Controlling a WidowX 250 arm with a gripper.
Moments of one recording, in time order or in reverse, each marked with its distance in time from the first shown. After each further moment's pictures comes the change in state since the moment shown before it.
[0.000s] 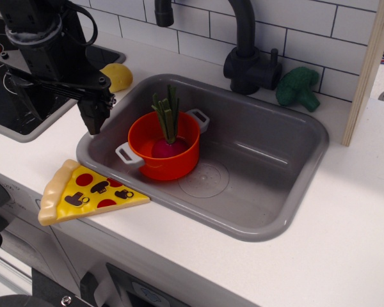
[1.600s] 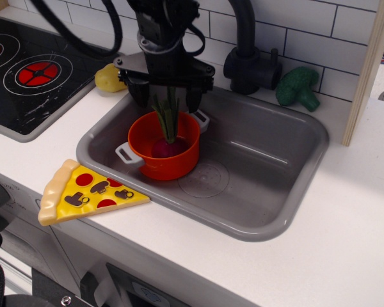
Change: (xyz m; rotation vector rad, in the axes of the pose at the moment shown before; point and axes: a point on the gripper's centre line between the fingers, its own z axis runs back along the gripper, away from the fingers) arm 0.083 -0.062 -0.066 0.013 -0.127 0.217
